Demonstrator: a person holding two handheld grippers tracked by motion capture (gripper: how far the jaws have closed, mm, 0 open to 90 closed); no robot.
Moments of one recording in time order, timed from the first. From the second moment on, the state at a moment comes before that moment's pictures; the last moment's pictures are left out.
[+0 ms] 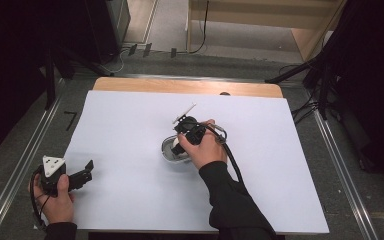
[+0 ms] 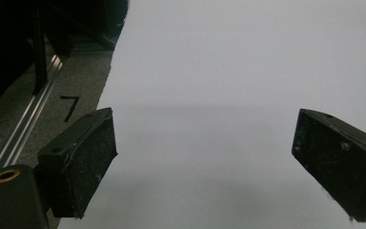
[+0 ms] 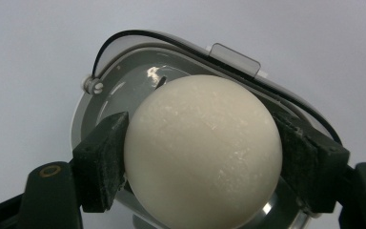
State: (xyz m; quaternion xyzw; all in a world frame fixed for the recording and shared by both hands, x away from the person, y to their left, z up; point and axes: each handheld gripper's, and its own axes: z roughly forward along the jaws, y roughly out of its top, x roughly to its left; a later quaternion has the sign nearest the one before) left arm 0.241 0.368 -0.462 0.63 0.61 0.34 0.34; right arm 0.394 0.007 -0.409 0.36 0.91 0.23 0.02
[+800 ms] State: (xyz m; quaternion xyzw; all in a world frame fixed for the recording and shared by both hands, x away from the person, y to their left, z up) left arm 0.241 0.367 -0.462 0.63 0.61 0.34 0.34; right arm 0.385 -0.028 -0.385 0.38 0.89 0.26 0.05
